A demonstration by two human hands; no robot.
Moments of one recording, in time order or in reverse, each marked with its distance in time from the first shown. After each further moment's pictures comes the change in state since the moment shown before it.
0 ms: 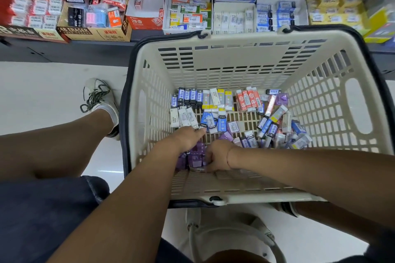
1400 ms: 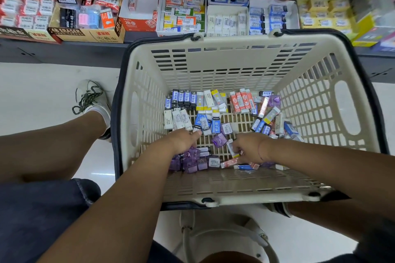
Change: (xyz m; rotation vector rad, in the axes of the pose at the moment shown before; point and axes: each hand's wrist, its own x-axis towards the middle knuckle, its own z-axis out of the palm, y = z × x) left_hand 0.009 -0.007 0.001 0.065 -0.052 0.064; right_hand -0.028 0.084 -0.026 -0.362 0.003 0.013
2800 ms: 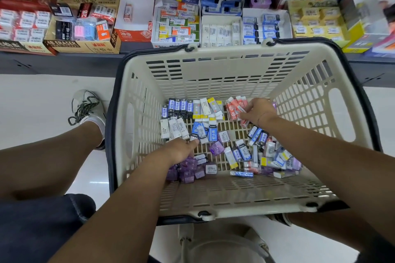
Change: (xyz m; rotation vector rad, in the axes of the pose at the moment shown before) left_hand 0.004 -0.001 0.003 -0.024 0.003 -0.010; right_hand 0.029 0.053 -0.055 0.717 0.592 0.539
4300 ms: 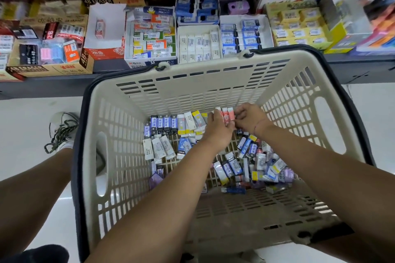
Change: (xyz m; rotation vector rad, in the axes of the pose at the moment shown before) left_hand 0.053 0.145 0.015 -0.314 0.243 0.276; right_hand 0.021 0.022 -0.005 0.336 -0.053 -0.070
